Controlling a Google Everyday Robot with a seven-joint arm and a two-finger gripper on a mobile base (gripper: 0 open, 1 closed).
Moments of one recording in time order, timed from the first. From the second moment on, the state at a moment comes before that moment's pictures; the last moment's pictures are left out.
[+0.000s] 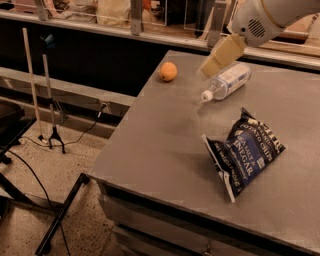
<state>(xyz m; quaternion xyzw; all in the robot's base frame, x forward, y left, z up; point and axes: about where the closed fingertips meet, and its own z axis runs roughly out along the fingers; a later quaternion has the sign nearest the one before) 0.605 -0.129 0.987 -0.49 0.80 0.09 0.34</state>
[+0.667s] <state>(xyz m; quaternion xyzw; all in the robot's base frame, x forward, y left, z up) 0.650 -0.108 0.966 -0.46 0.79 0.12 0.40</state>
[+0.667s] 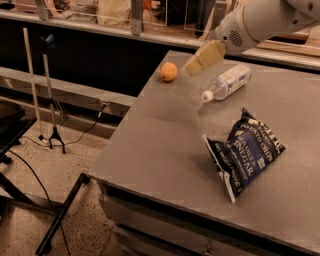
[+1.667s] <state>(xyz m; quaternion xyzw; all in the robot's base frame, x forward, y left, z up) 0.715 -0.062 0.911 -0.47 0.77 0.17 0.39</state>
